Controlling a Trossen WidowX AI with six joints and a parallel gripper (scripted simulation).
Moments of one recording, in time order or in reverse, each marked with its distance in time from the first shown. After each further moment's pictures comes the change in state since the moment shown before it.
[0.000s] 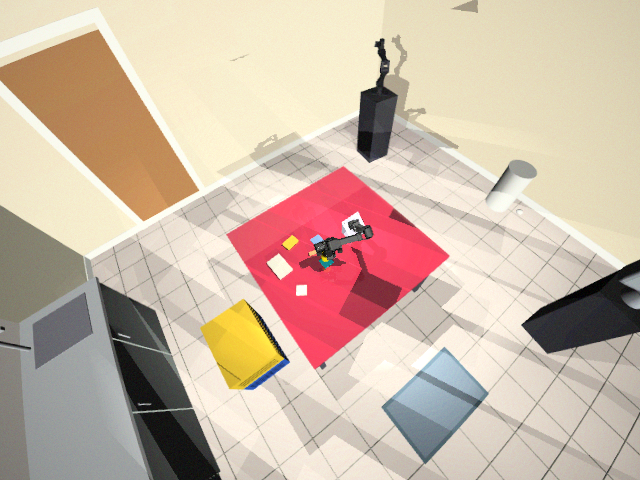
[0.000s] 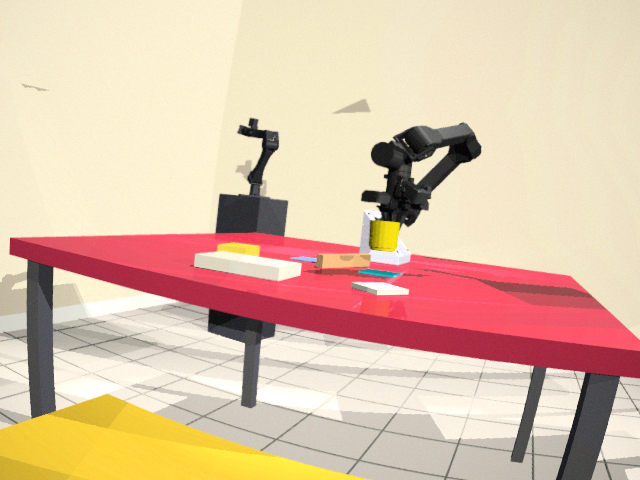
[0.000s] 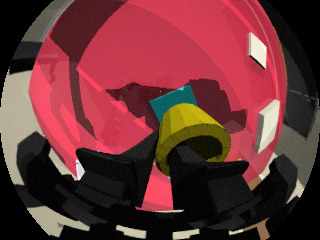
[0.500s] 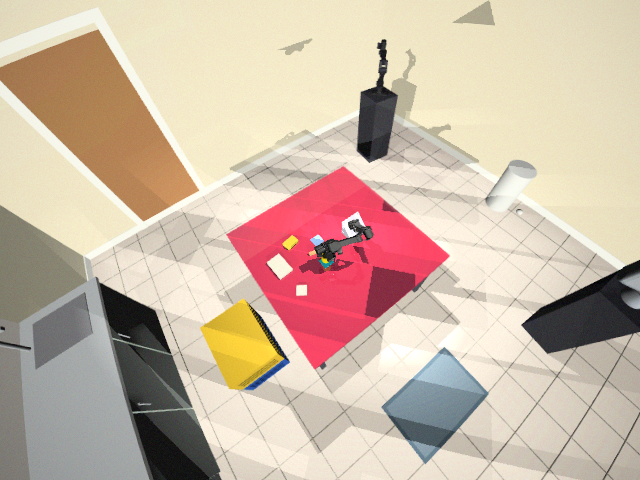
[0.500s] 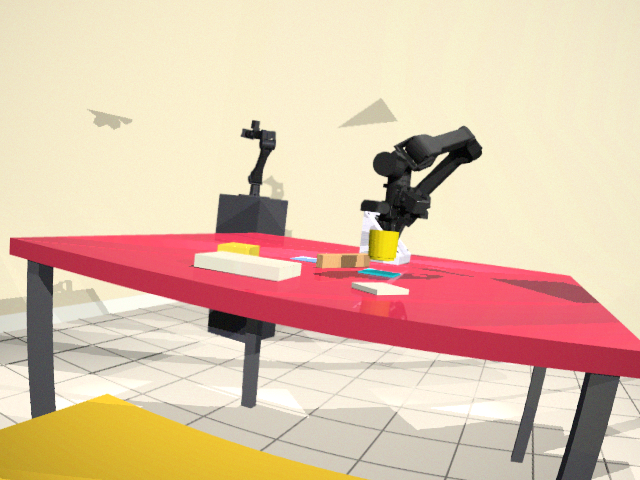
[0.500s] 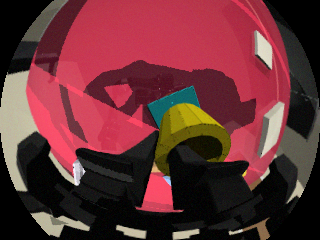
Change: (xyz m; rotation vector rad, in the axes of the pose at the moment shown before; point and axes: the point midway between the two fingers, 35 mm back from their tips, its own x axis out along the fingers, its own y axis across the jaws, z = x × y) arm 0.022 0.000 0.001 -0.003 -0.001 -0.002
